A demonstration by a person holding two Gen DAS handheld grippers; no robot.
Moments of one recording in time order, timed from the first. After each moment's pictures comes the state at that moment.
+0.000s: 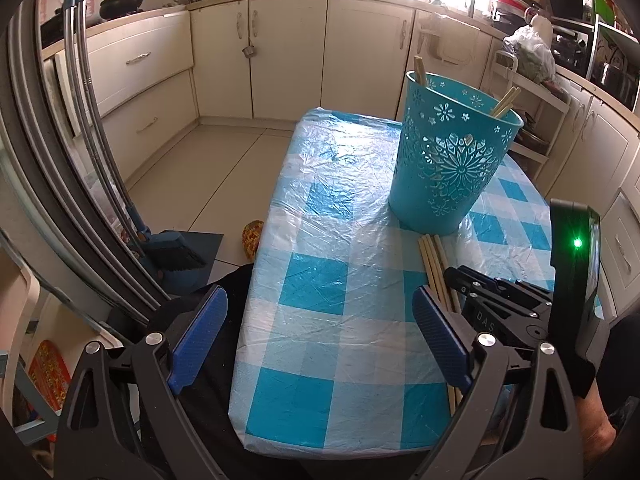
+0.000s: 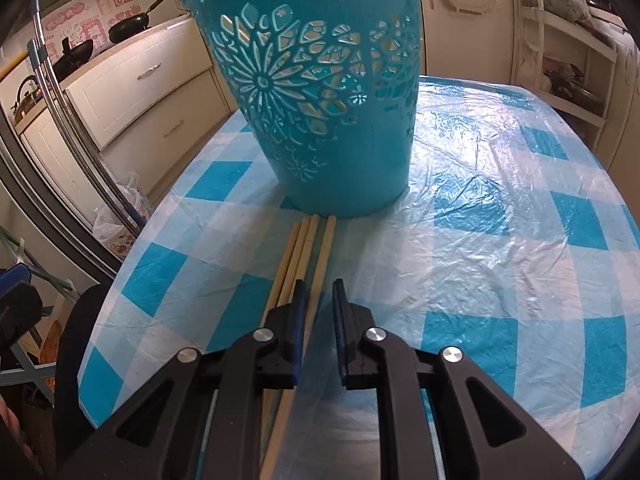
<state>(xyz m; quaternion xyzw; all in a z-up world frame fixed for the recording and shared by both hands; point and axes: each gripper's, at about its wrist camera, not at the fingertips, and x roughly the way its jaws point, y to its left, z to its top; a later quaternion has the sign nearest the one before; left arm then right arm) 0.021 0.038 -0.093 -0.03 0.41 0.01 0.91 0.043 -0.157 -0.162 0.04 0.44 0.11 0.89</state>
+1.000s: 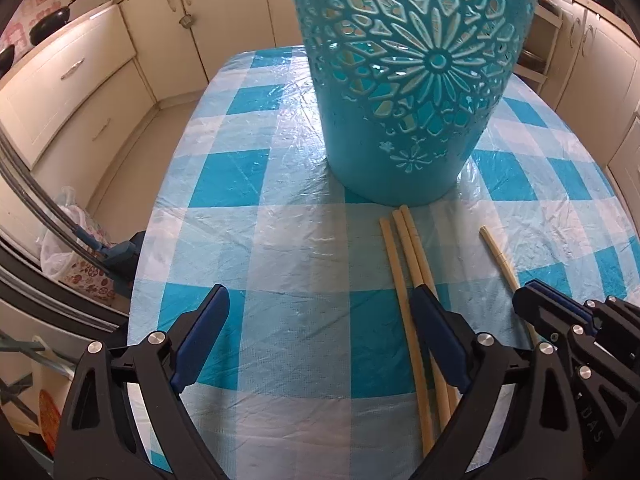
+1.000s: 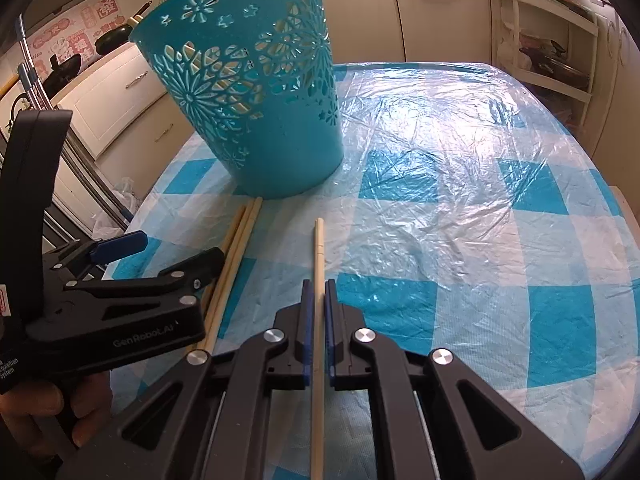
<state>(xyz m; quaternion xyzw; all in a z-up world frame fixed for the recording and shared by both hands) 0.118 -0.046 -0.168 0.06 0.49 -0.03 0.87 0.030 -0.206 -0.159 0.07 0.46 0.10 0.88</state>
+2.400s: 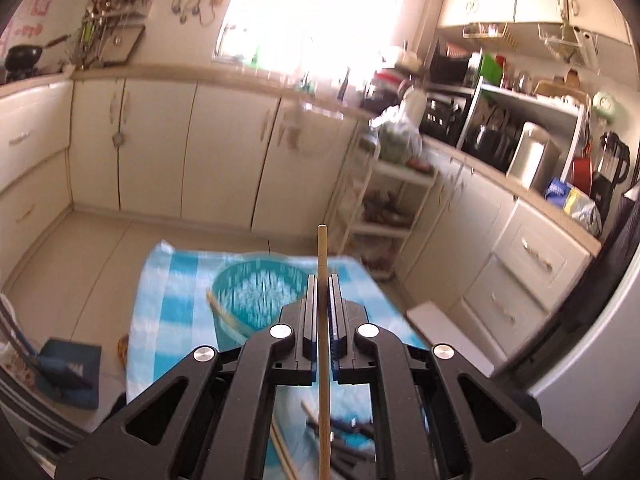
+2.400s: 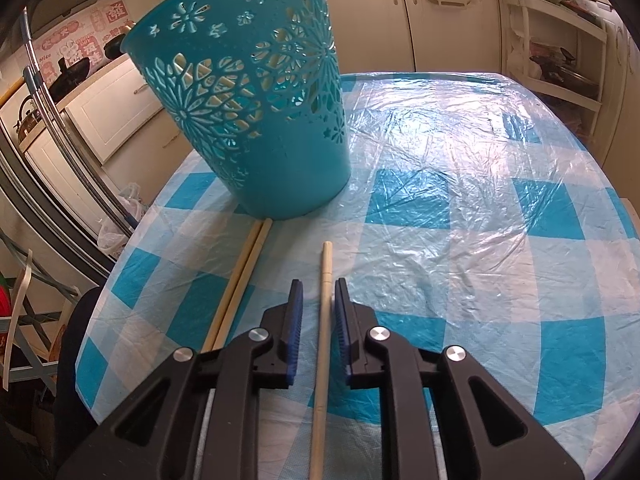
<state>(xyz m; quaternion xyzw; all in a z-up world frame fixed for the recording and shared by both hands) 0.088 -0.032 0.049 -0.09 0.25 -0.23 0.94 0.042 -0.210 -0.162 0.08 0.44 0.12 0.89</state>
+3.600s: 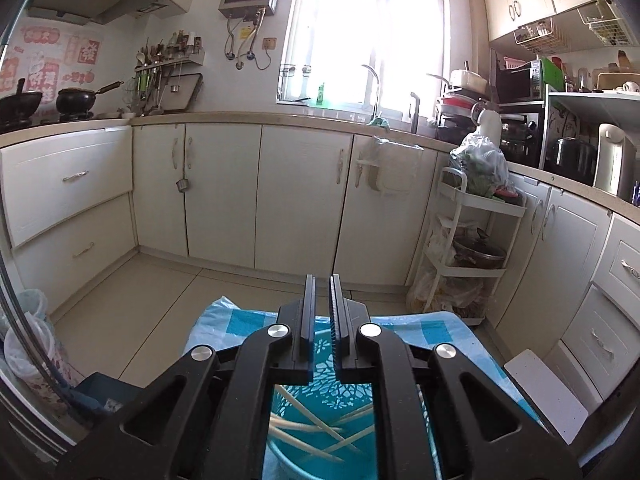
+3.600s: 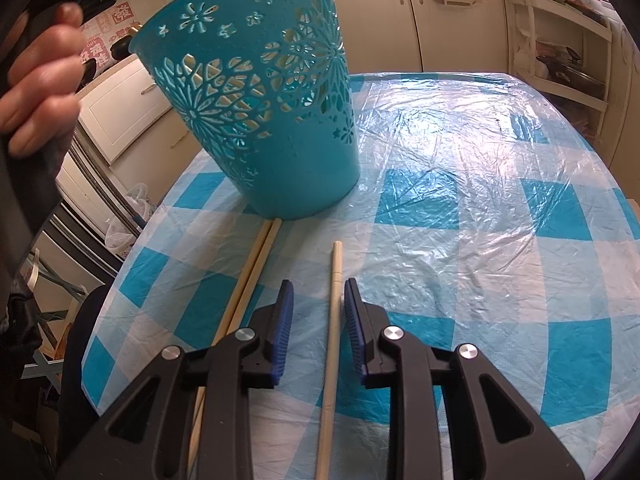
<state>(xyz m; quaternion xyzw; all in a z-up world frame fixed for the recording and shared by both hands) 0.171 -0.054 0.007 -0.05 0.18 -0.07 0.98 0.041 -0.209 -0.162 0.08 0.44 0.14 0.89</state>
